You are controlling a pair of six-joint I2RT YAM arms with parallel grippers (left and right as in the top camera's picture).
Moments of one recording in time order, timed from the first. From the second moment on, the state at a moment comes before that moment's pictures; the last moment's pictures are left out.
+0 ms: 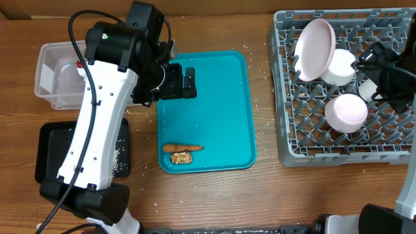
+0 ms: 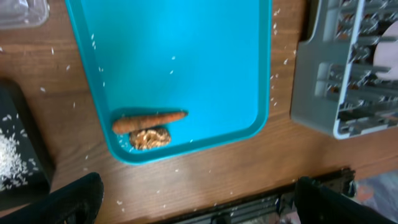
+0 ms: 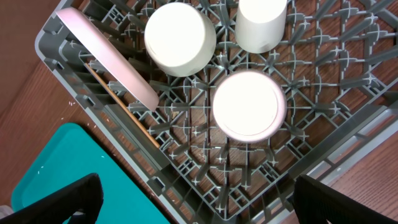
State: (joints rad) left arm -0.27 1.80 2.09 -1.66 0.27 -0.28; right arm -0.22 1.57 1.89 -1.44 0.02 0.59
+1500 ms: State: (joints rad) left arm -0.40 1.81 1.26 -1.14 0.10 -1.00; right arm -0.22 1.57 1.89 -1.44 0.02 0.59
